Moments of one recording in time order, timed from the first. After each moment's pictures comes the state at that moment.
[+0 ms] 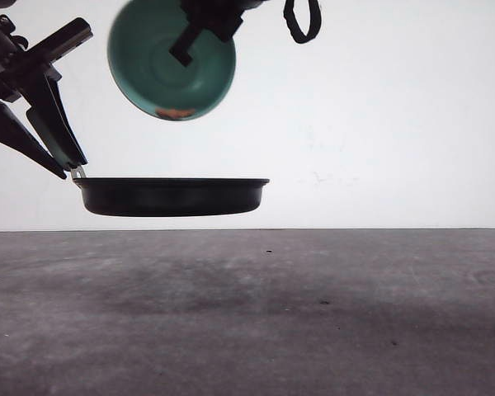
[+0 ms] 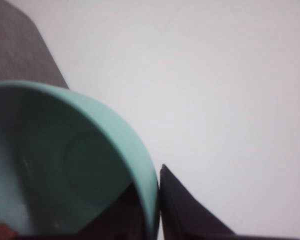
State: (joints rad) left arm -0.21 1.33 1.02 -0.70 0.48 -0.59; right arm 0.91 1.56 0.97 0.69 0.37 -0.94
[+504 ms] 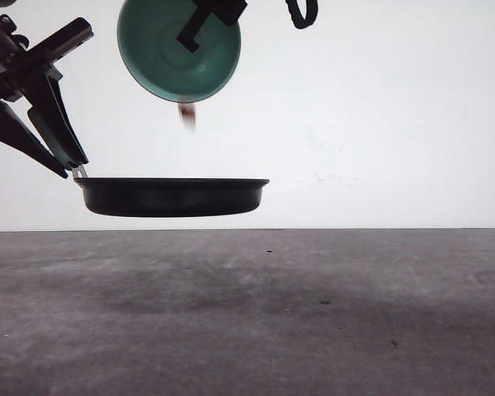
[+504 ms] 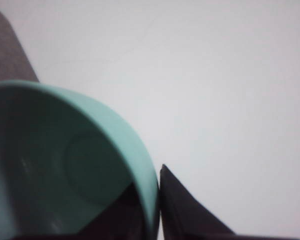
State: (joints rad) left arm -0.21 1.33 1.02 -0.69 0.48 -0.59; right arm 0.90 1.56 1.01 0.72 0.37 -1.00
